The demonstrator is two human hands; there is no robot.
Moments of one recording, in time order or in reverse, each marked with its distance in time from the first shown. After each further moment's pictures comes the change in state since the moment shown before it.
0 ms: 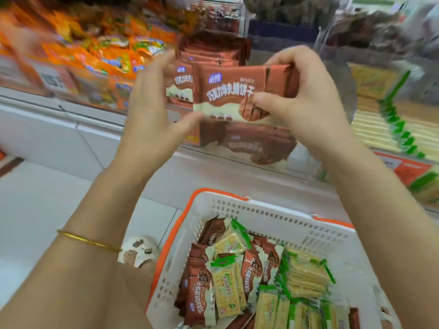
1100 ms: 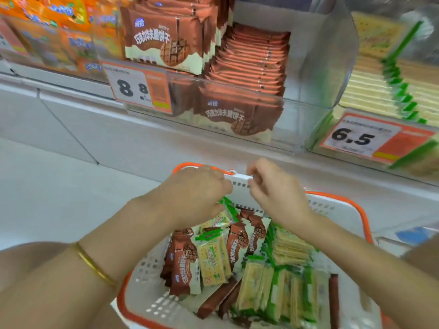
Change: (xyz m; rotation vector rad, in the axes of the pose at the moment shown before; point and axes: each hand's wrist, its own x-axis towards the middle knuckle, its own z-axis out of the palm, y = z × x) left_hand -0.077 0.024 0.076 0.547 -1.107 0.275; right_hand -0.122 0.122 0.028 -0.528 -0.301 0.114
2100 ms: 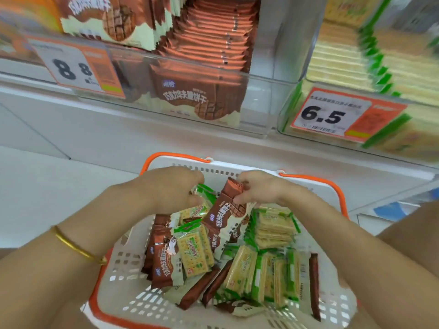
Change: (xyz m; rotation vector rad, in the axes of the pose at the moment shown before) left_hand 0.031 0.001 0.022 -0.247 -0.295 -0.122; right_hand 0.005 0.064 0.017 0.410 -0.778 0.453
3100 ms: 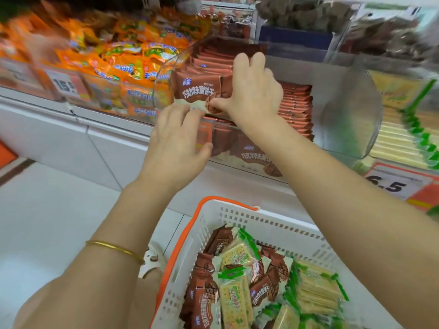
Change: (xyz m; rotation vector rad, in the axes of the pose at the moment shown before) left_hand -0.057 -0.081 -0.074 -0.078 1.083 -0.252; right_hand 0.014 -0.268 -0.056 -0.593 1.212 -0.377
